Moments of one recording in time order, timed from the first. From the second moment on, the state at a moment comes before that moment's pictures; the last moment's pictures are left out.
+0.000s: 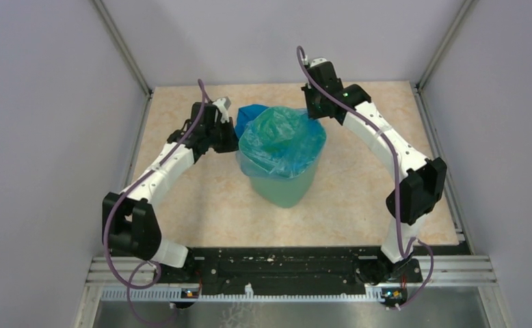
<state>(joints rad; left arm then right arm) -0.29 1.47 1.17 -0.44 0.27 -0.37 0.56 1.80 1.87 -0.81 0.28 0.18</state>
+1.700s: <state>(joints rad) -0.29 1.33 1.12 -0.44 0.33 -0.37 0.94 1.78 2.16 -1.35 0.61 0.35</state>
